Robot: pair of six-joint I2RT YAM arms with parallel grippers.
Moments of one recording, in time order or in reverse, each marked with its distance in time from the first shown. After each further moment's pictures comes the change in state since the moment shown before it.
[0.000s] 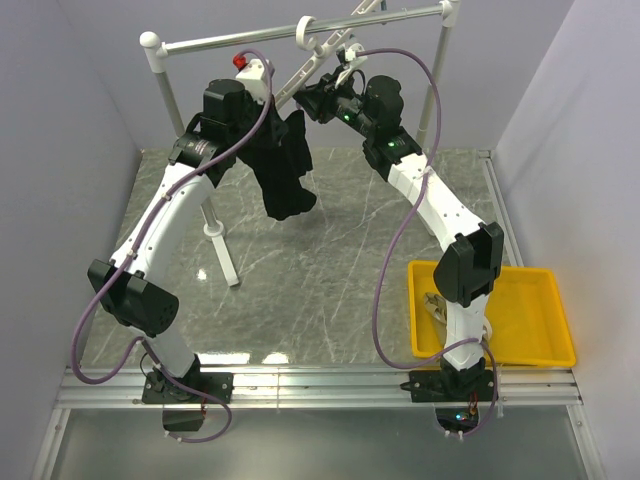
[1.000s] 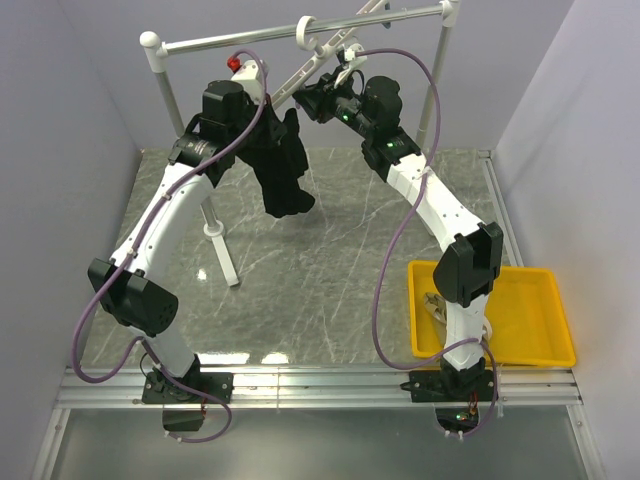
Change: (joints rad) left arm 0.010 0.000 -0.018 0.009 -0.011 -0.079; right arm 0.013 0.001 0.000 0.003 0.026 0.005
